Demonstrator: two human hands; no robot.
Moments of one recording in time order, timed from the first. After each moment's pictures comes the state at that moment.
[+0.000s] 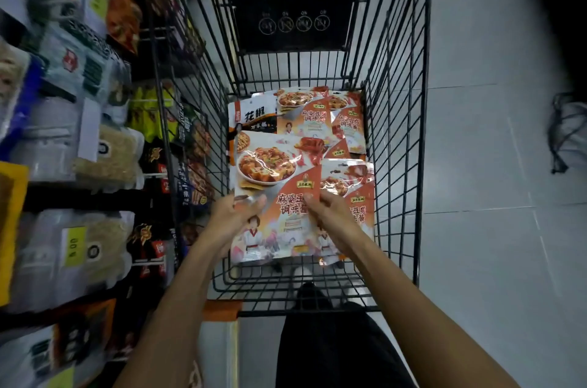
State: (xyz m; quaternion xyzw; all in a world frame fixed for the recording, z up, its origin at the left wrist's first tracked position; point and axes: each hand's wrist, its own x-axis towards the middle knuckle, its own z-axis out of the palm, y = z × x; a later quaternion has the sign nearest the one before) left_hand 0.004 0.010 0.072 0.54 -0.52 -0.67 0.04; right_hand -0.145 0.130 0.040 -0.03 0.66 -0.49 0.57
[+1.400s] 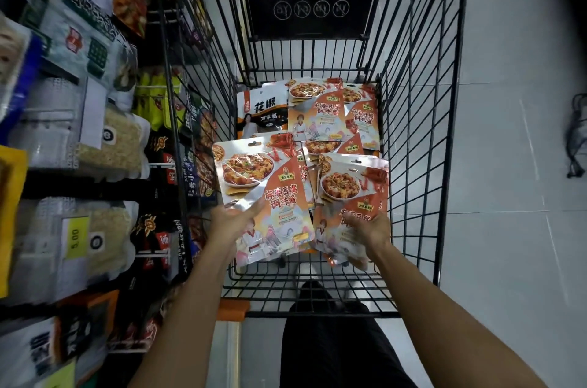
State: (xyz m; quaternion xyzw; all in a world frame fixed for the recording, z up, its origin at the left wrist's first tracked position) left_hand 0.023 0.008 0.021 0.72 -0.40 -0.57 0.06; right_hand -0.163 0.171 -0.036 0.11 0.79 -0.41 0.44
